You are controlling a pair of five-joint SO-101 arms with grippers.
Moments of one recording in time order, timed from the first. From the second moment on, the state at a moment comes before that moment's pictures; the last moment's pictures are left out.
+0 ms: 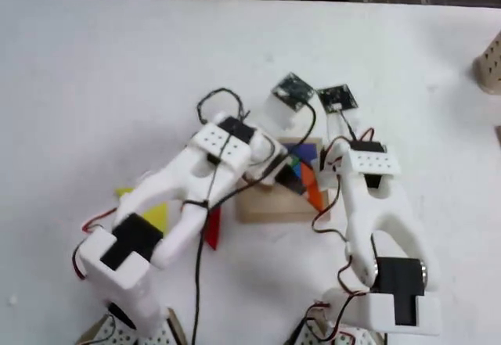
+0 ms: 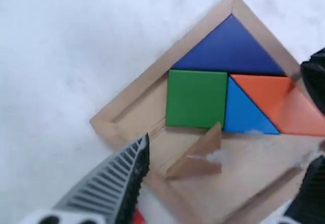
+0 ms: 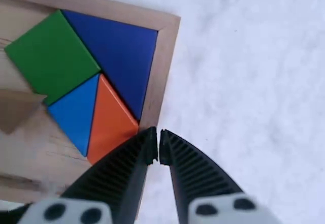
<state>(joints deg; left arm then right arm) 27.5 13.8 12.4 52.3 -7.8 -0.4 -5.8 40.0 47.1 19.5</state>
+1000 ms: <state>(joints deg) 4.8 -1.6 37.5 37.1 12.3 -8.4 -20.7 42.1 62.7 16.7</state>
